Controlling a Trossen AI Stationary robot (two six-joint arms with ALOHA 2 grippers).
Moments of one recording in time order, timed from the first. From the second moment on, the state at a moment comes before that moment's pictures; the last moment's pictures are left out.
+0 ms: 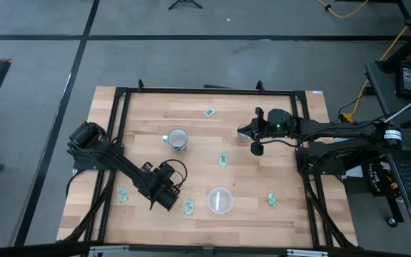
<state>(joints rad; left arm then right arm) -0.56 1.77 1.07 -0.95 -0.42 -1.48 -0.24 1.05 0.54 0.05 -0.05 -0.14</state>
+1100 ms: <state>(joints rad) -0.50 1.82 0.98 -0.85 -0.28 -1.50 -0.24 1.05 0.54 0.05 -0.05 -0.14</state>
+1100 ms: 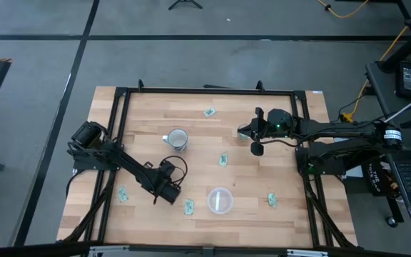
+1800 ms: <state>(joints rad) -0.55 1.62 1.01 -0.85 -0.41 -1.20 -0.24 1.05 0.54 0.05 -0.05 -0.14</state>
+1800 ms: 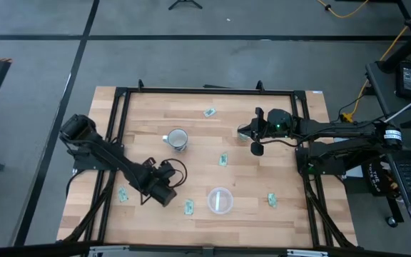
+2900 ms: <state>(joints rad) -0.43 1.51 1.01 -0.53 -0.43 -0.44 -0.24 1.04 0.54 0.01 -0.05 -0.06</state>
